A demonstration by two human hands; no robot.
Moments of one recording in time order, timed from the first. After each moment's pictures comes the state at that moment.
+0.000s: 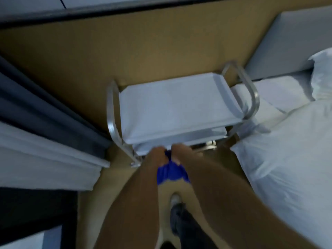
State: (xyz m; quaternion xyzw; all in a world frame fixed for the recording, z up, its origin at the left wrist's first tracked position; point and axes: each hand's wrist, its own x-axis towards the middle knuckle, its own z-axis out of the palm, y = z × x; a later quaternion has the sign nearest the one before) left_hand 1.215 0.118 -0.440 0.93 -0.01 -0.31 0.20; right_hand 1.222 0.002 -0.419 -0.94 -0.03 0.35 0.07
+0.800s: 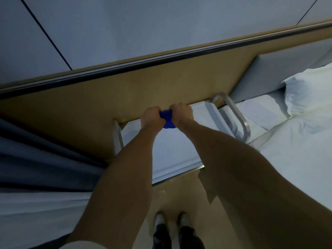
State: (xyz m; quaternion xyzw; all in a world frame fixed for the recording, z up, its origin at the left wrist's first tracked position) left_hand 1.475 0.149 -0.241 0.96 -0.05 -0.08 0.25; right_hand 1.467 0.024 -0.220 -0.99 0.05 0.11 0.05
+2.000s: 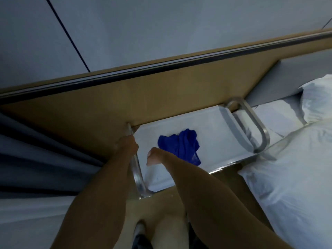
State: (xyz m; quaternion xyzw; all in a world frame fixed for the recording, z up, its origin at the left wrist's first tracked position) left_hand 1.482 0.314 -0.312 0.96 0.07 -0.26 0.10; right_hand 1.442 0.182 -0.325 -0.83 0.08 0.46 0.30
